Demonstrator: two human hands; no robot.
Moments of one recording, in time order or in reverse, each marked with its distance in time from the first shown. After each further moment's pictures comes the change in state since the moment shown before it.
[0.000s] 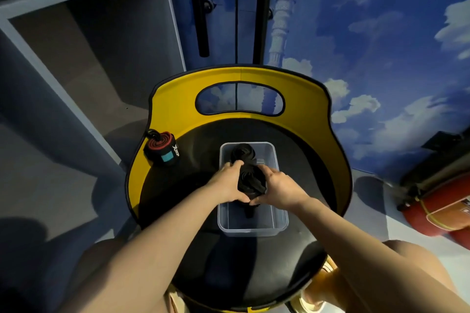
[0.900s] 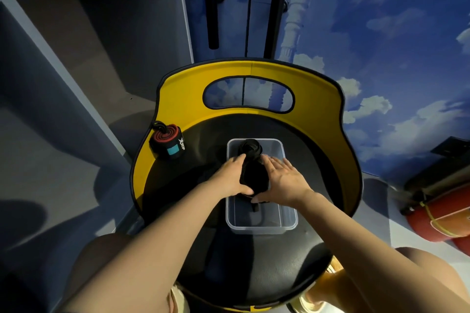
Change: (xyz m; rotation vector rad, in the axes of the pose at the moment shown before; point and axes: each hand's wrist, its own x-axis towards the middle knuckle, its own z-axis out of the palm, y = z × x) left_hand 0.009 -0.014 -0.001 -0.097 0.004 -0.023; right_hand 0.011 -0.014 -0.002 -0.326 -0.034 -0.038
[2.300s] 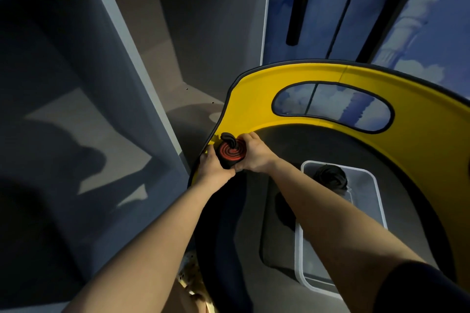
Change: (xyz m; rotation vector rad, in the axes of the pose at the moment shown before) left_hand 0.021 -0.165 -0.075 -0.326 0.420 -0.486; right_hand 0.214 -0.146 0.028 0.428 -0.086 -0.212
